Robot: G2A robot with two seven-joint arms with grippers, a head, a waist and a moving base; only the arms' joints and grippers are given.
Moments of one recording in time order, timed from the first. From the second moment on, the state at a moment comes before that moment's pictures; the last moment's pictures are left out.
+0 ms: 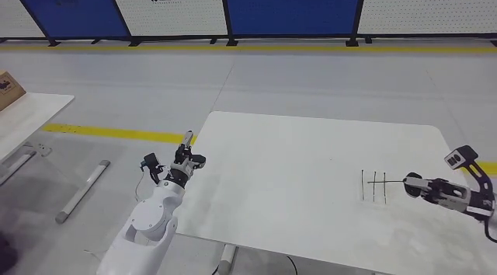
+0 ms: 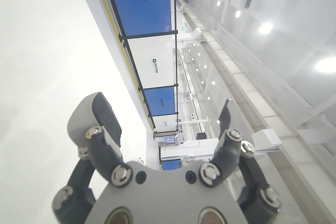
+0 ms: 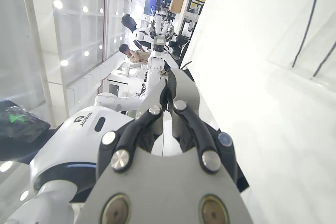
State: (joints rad) left arm 1.73 -1.15 -1.60 -1.80 -0.42 0.00 0.00; right arm -1.06 -0.74 1.16 -1.17 0.79 -0.34 1.31
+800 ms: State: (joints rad) left arm 1.73 -1.15 -1.60 -1.80 -0.42 0.00 0.00; right arm -0.98 -0.84 1.00 -1.30 0.69 -0.33 1.07
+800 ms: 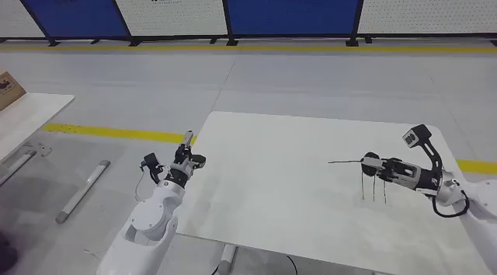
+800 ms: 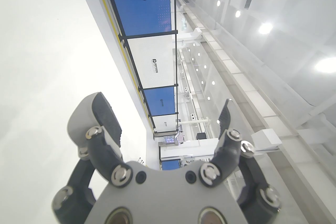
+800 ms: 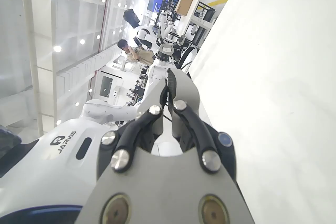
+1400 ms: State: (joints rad) left arm 1.68 -1.16 -1.45 -1.87 -0.17 0.00 -0.07; right arm -0.99 -0.89 1.02 -1.26 0.77 -0.34 1.08
